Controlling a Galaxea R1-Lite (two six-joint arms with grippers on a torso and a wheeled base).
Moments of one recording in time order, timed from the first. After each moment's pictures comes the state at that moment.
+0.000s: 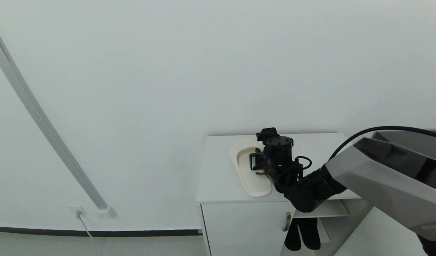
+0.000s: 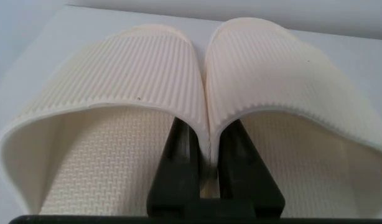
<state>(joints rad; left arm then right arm) 0.00 0.00 0.00 0.00 -0.05 0.00 0.63 2.33 -1.29 -0.88 -0.43 0.08</state>
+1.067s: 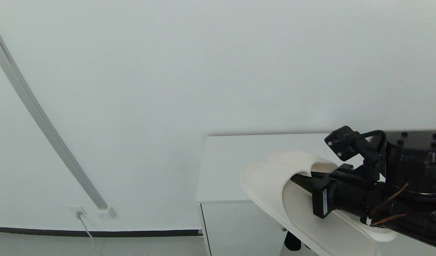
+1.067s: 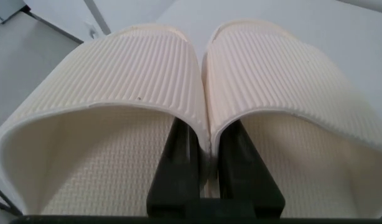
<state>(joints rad) 0.00 0.00 0.00 0.00 -0.05 0.00 0.74 1.49 -0.63 -0.58 -0.08 0.08</state>
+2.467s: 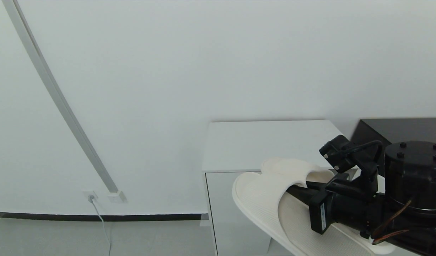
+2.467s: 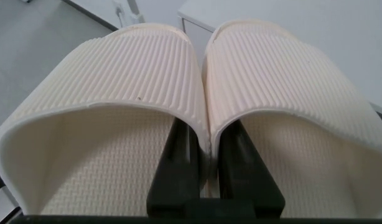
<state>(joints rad) 0.00 0.00 0.00 0.00 -0.06 -0.01 0.79 1.49 -0.60 -0.58 -0.08 0.08</state>
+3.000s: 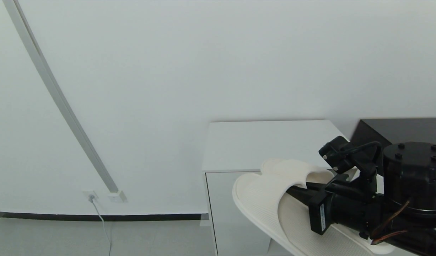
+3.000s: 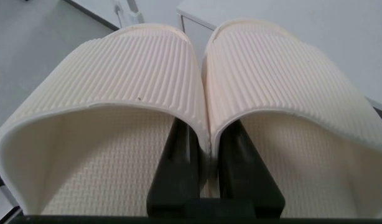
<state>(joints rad) 0.00 0.00 0.00 0.00 -0.06 -0.01 0.80 1.49 -0.60 -0.58 -0.08 0.08</state>
